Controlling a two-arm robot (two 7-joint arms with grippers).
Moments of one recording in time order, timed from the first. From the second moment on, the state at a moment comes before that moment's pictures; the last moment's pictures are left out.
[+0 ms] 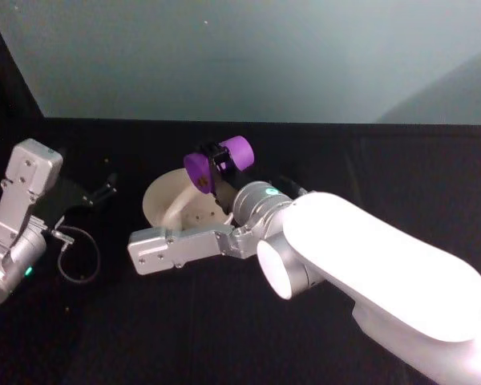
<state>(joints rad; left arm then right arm) -0.20 0.60 0.45 -1.41 -0.25 -0.12 0.03 0.65 0.26 -1.01 -1.46 -1.06 0.42 0.46</state>
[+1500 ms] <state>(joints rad) -0.20 0.60 0.45 -1.41 -0.25 -0.12 0.03 0.60 0.24 -0.98 -1.48 -1.23 0.39 0.50</state>
